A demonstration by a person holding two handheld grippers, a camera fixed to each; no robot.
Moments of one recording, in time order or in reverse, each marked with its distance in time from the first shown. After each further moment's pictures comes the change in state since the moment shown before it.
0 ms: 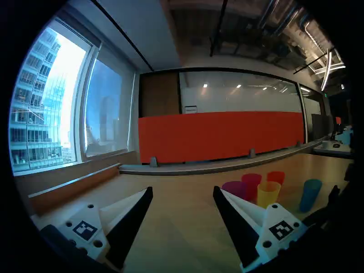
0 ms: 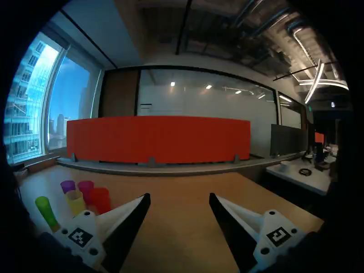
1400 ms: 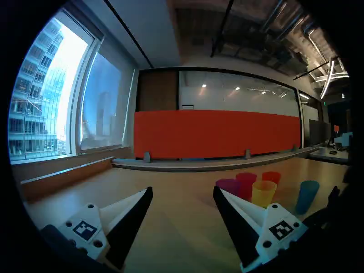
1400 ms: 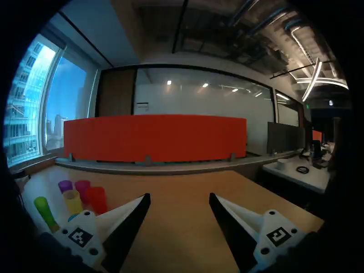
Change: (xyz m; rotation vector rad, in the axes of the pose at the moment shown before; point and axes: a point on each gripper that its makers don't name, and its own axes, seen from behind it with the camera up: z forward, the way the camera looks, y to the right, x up) left arm -0.023 0.014 0.005 -0.036 -0.008 -0.057; right arm -0.001 0.013 -0.002 -0.023 -0.008 0.013
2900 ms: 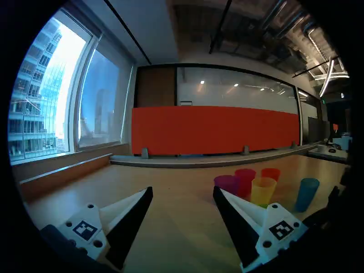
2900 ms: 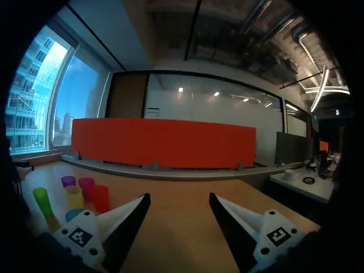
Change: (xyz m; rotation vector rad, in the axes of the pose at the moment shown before) left arm -0.006 0.002 0.004 -0.013 -0.026 0.002; right arm -0.001 -0.013 0.013 0.077 0.067 -0.053
